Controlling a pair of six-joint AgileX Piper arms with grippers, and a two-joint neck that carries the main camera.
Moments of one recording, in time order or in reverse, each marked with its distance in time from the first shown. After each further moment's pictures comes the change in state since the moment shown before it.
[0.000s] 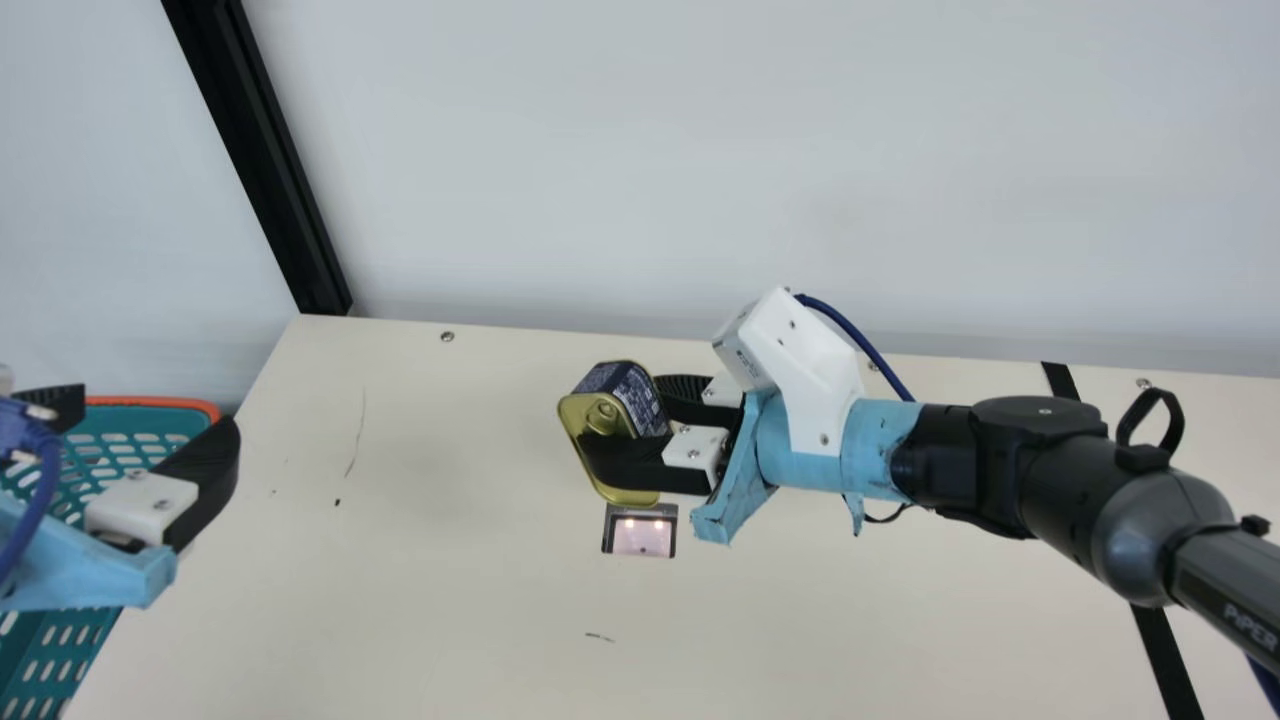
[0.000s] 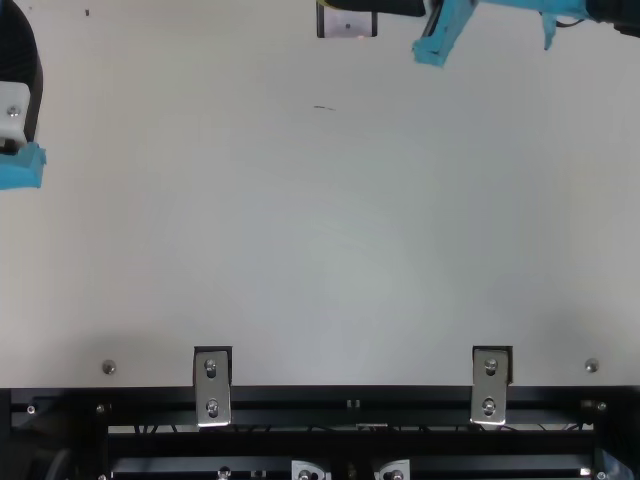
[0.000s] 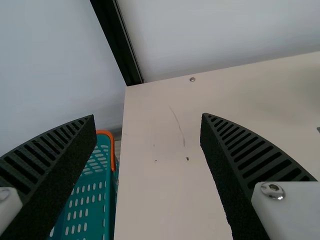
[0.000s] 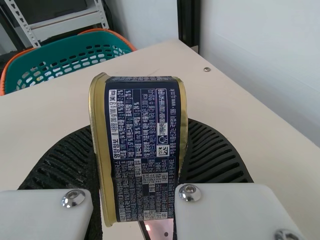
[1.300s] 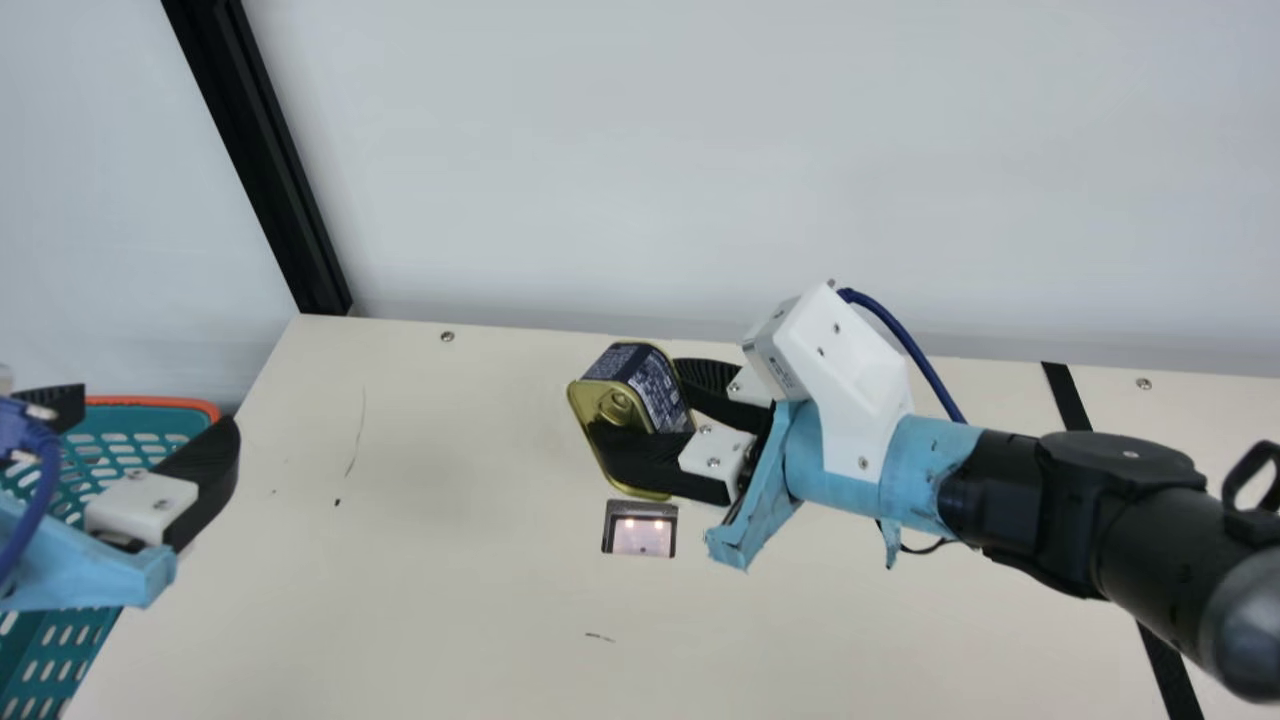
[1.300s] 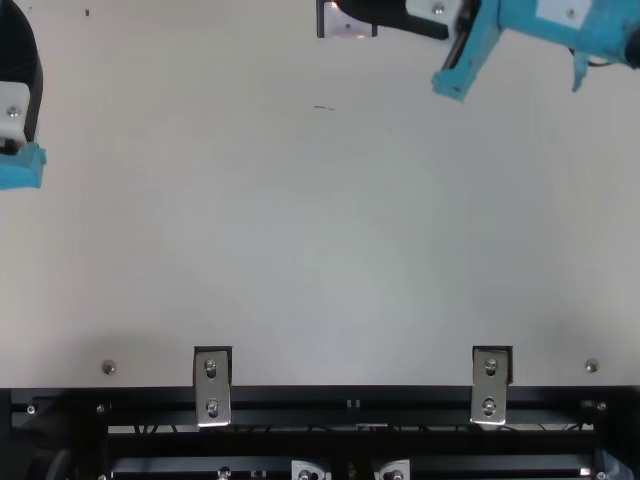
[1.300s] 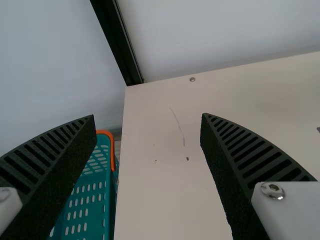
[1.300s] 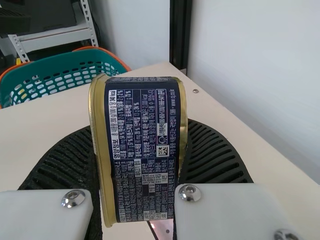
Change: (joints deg) left arm 0.0 0.0 0.0 0.0 0.0 0.0; right arm 0.0 -13.8 11.1 4.8 -4.0 -4.6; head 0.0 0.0
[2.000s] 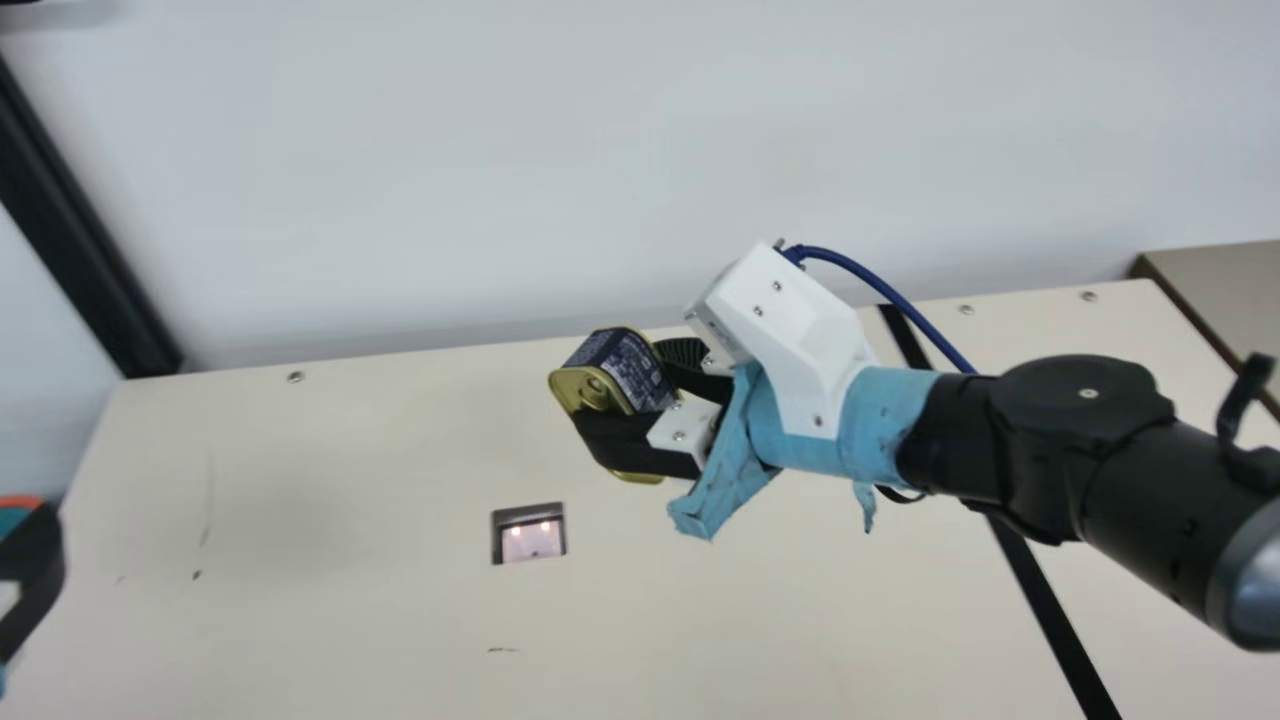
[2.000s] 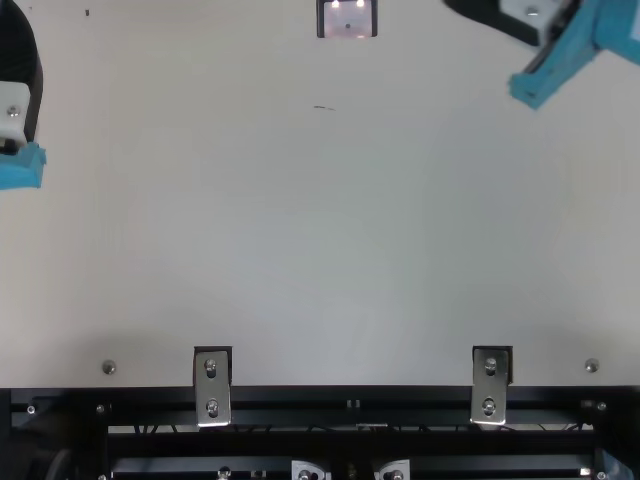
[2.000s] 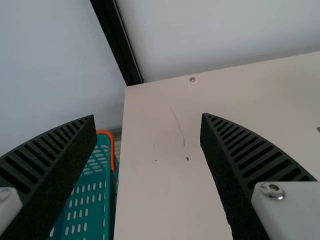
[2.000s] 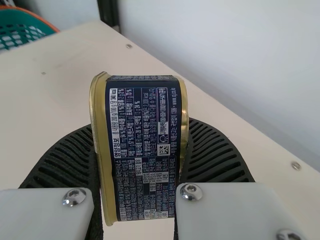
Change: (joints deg) left arm 0.0 0.0 0.0 0.0 0.0 0.0; right arm -5.4 -13.0 5.9 -19.6 -13.9 19.4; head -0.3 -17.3
